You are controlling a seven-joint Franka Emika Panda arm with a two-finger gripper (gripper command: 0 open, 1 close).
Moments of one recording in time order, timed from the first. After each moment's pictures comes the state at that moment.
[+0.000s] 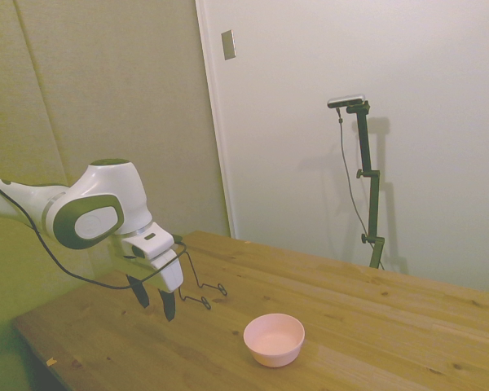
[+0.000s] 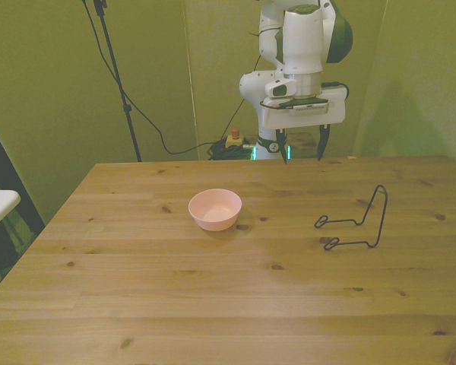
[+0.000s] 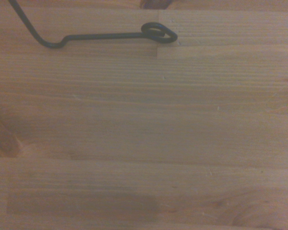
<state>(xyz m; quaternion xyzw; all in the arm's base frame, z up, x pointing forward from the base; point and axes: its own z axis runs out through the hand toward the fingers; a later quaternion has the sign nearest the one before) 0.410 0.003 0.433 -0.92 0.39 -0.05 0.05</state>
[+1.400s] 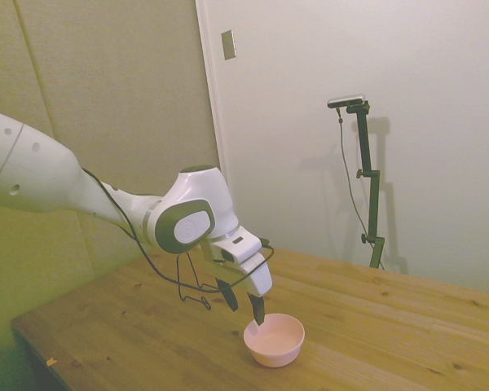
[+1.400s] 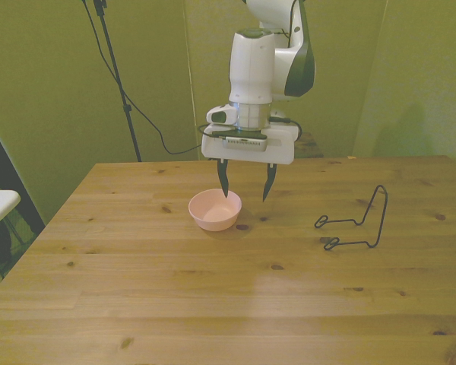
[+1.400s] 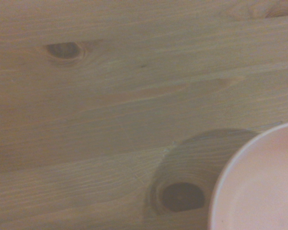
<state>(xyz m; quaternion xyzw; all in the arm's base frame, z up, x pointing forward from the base) 0.522 -0.135 0.398 -0.87 0.48 -0.09 0.00</state>
